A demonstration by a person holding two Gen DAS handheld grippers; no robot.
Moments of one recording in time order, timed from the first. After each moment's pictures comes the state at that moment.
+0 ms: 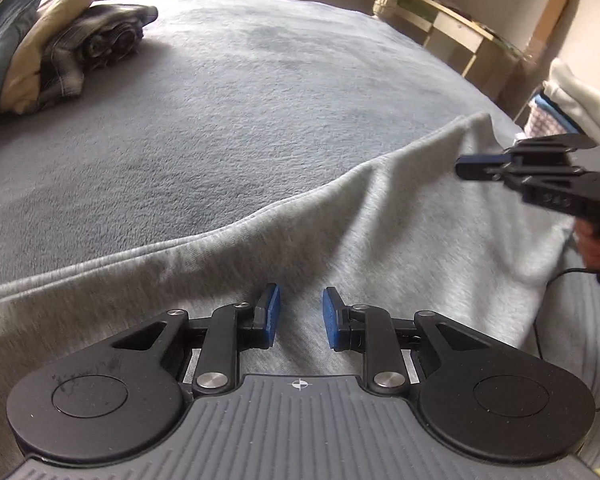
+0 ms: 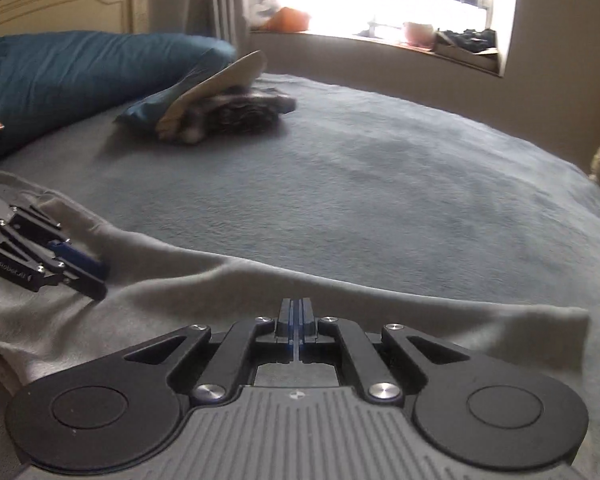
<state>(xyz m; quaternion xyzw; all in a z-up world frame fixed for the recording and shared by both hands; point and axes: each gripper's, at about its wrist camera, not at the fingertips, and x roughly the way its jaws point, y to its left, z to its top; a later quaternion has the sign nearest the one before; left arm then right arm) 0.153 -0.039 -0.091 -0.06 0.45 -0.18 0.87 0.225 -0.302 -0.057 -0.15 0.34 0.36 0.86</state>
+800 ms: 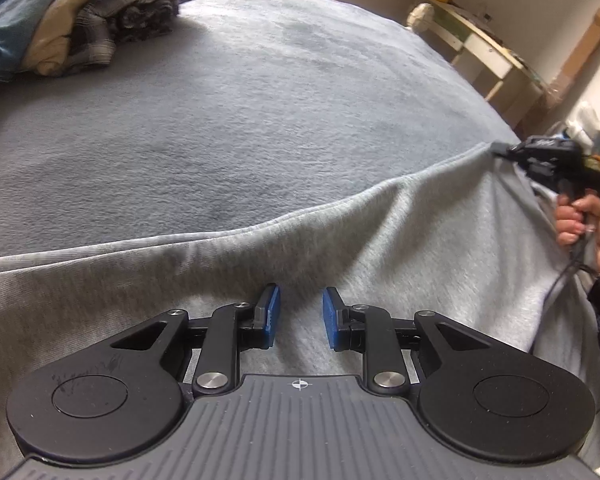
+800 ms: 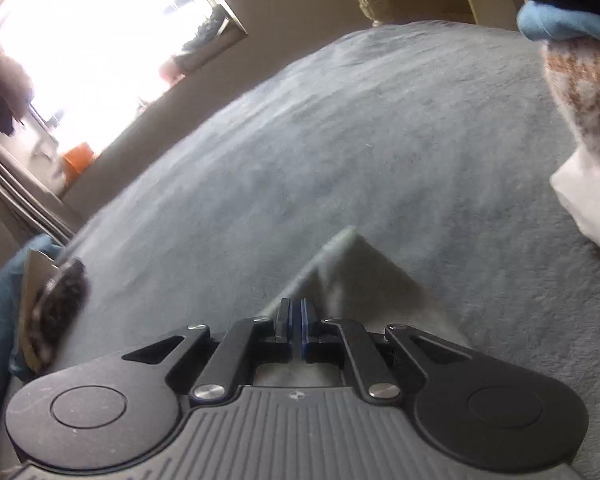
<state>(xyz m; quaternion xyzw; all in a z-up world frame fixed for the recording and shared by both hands) 0.158 -0.029 -0.084 -0.12 0.47 -0.13 0.87 0.345 -0.473 -0.084 0.25 0.37 0.18 0.88</state>
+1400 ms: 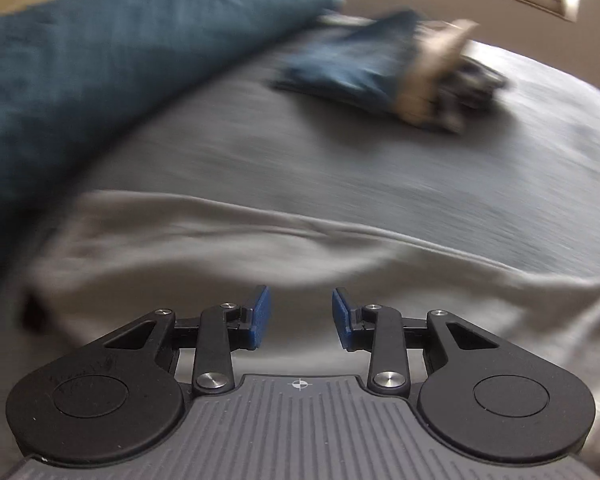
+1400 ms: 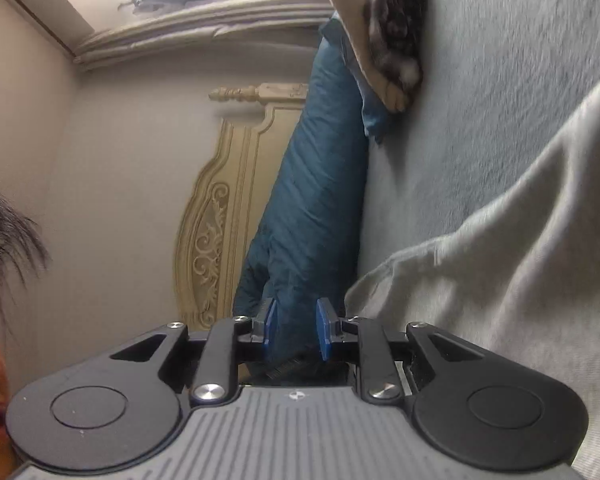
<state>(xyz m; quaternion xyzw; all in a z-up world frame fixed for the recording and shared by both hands) 0.042 0.037 0.012 -0.10 0.43 0.35 0.83 0.269 -0.246 -0.134 0.43 0.52 0.59 0.44</state>
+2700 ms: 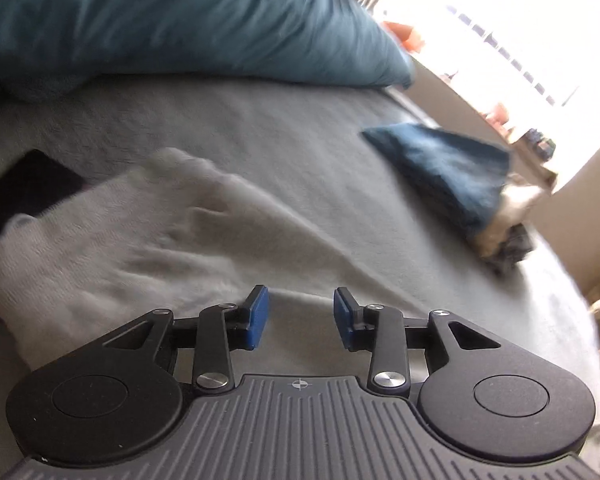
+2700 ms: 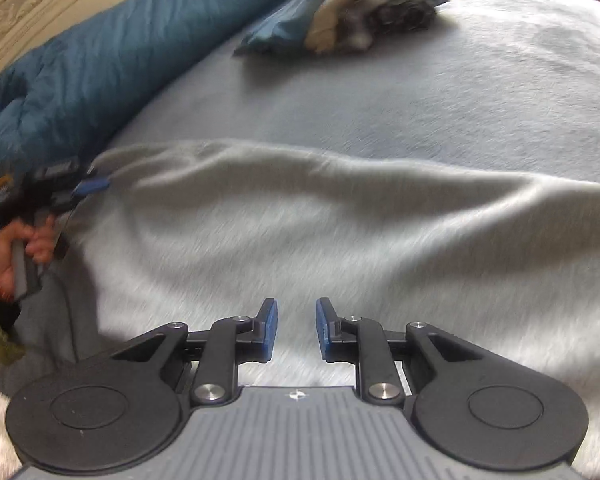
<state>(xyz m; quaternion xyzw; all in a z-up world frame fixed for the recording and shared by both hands) -0.053 0.246 -0.077 -0.34 0.29 0.26 0.86 0.155 -0.208 -0.055 -0.04 0.52 0.43 0.74</state>
